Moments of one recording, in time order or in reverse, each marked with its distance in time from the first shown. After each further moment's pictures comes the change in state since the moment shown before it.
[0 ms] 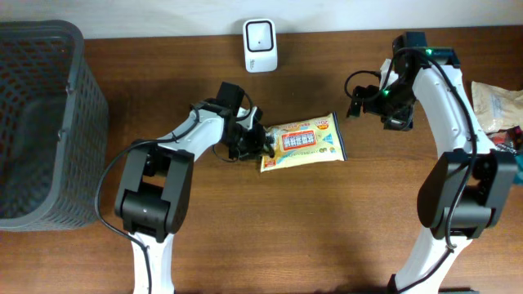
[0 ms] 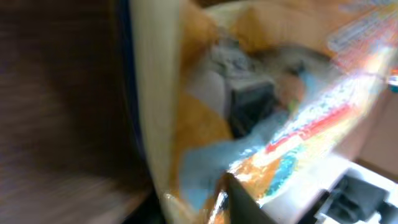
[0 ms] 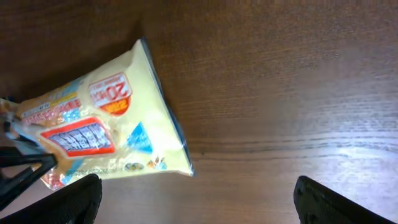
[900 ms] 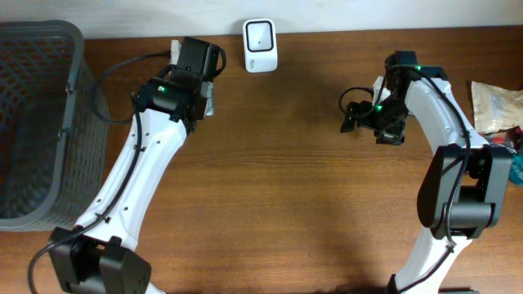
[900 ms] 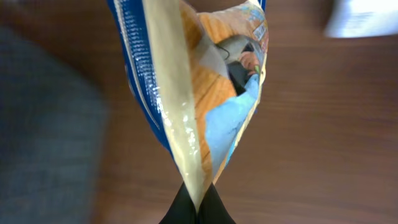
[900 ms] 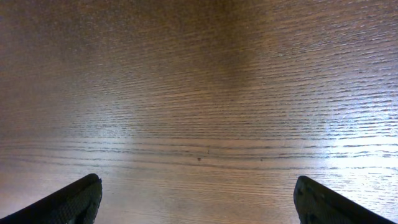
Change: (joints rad) left arm 0.015 -0.458 0.186 -0.320 -1.160 0.187; right arm 0.002 0.000 -0.171 0.114 -0.034 0.000
